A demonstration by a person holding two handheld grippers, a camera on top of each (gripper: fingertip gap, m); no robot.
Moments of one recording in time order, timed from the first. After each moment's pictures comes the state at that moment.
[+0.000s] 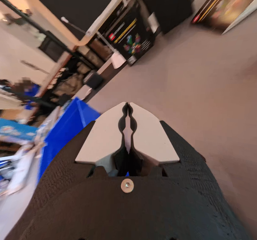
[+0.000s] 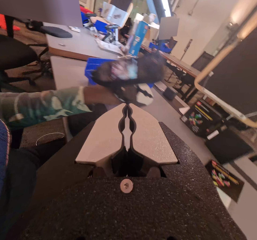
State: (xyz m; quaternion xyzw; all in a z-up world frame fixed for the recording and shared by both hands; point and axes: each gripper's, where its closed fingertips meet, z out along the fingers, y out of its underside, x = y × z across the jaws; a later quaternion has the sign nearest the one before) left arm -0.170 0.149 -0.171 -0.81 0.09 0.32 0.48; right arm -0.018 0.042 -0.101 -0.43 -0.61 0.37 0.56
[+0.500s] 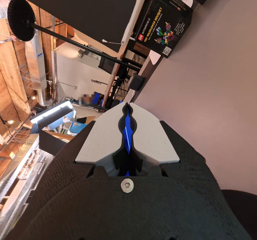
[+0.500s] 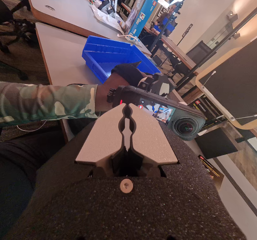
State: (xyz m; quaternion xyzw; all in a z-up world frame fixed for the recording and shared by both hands) left arm -0.175 0.142 -0.144 -0.72 0.16 0.54 0.40; right arm -0.054 0.008 -0.121 -0.44 -0.65 0.26 0.56
